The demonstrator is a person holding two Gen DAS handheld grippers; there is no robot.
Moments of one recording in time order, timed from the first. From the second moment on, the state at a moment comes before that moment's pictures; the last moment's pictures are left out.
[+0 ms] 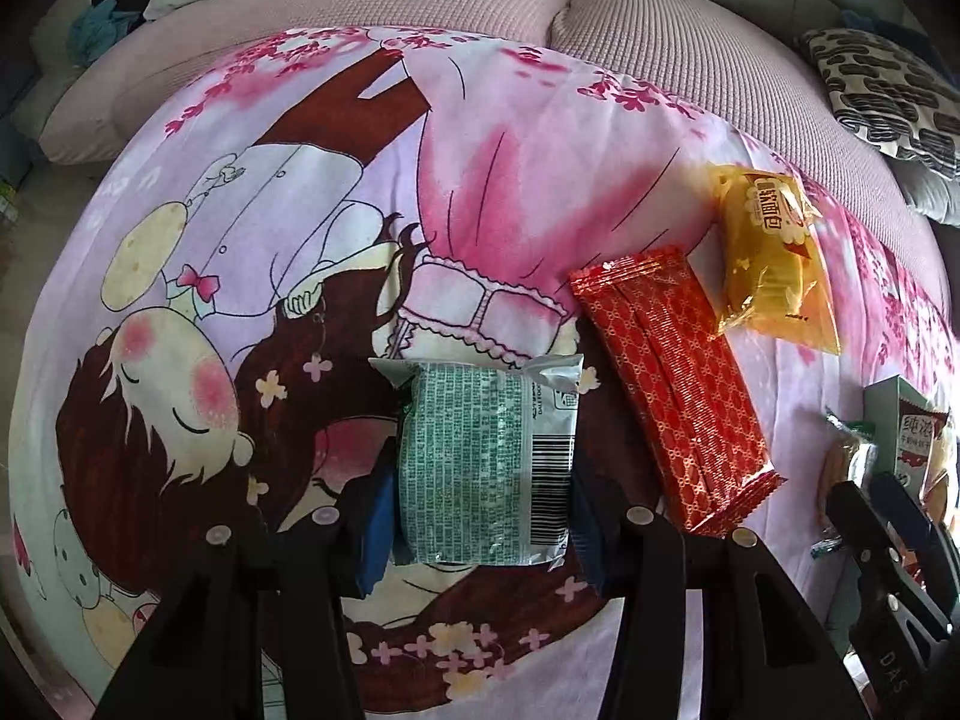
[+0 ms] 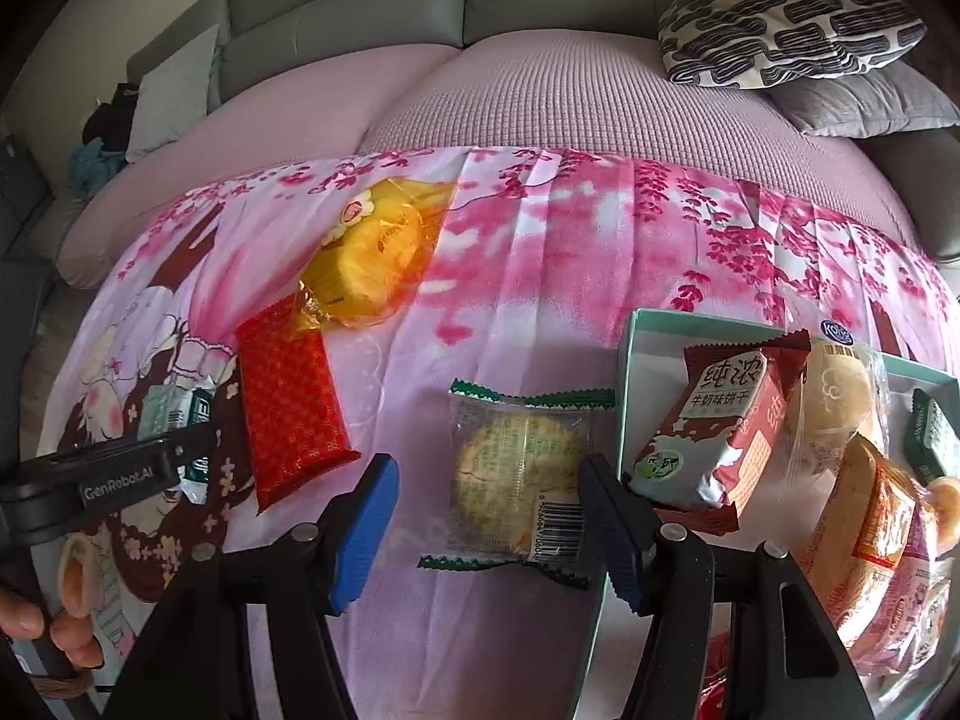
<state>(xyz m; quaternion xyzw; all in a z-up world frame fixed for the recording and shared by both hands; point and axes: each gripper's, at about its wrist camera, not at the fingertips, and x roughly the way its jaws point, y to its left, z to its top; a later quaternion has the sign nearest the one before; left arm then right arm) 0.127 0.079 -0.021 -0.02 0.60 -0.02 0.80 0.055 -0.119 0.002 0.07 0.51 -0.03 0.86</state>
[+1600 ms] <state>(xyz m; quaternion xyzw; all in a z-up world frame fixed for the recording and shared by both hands) 0.113 0.076 -0.019 -0.02 0.61 -0.04 0.79 0.042 -0.086 -0.022 0.03 0.54 -0.04 0.84</state>
